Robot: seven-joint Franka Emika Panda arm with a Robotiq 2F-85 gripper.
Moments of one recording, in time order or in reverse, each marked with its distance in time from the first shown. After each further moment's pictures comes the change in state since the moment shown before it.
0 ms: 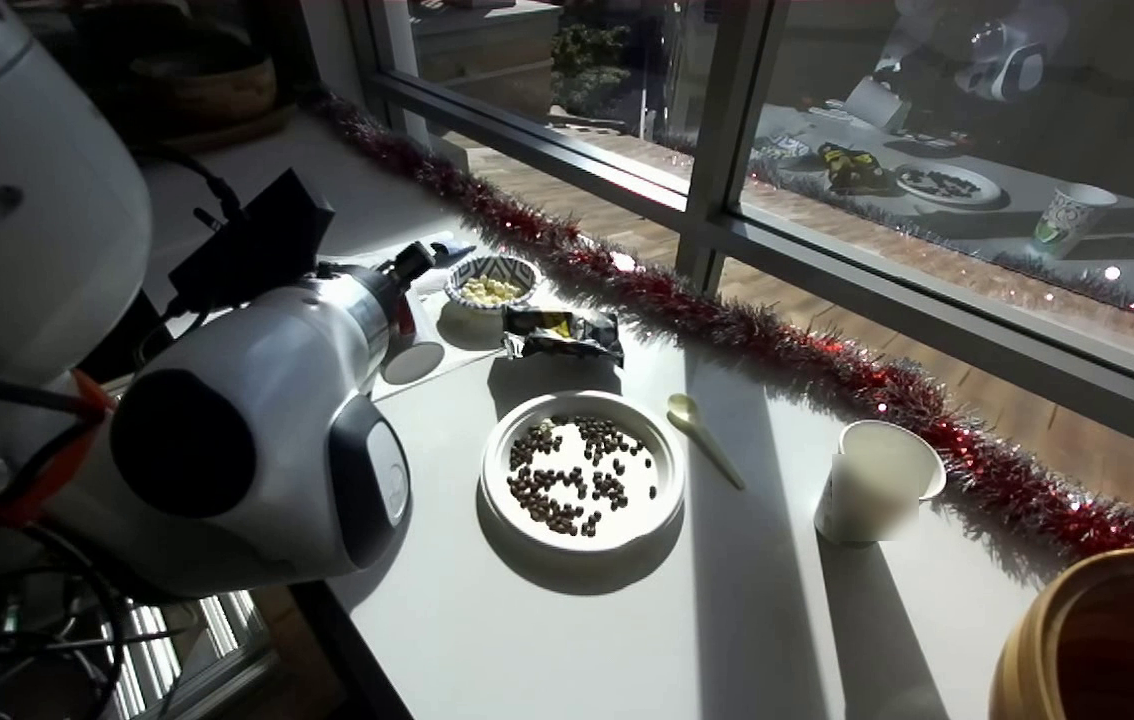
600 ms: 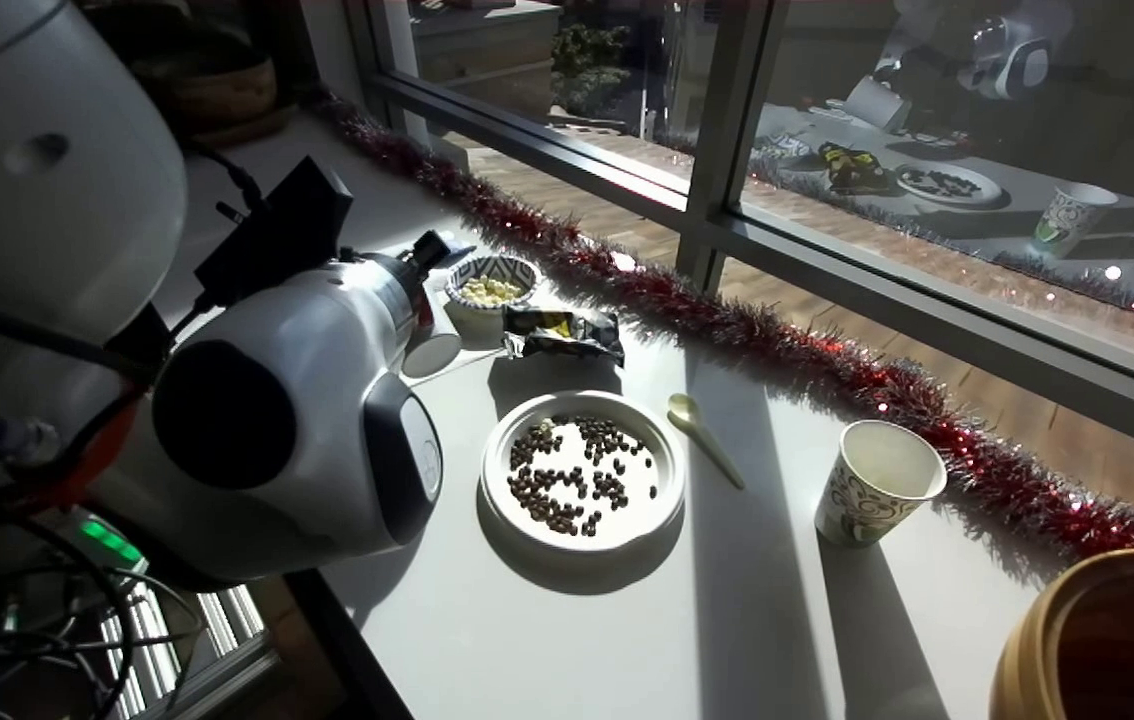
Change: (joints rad) arm 0.031 -0.006 0.024 0.049 0.018 -0.009 -0.006
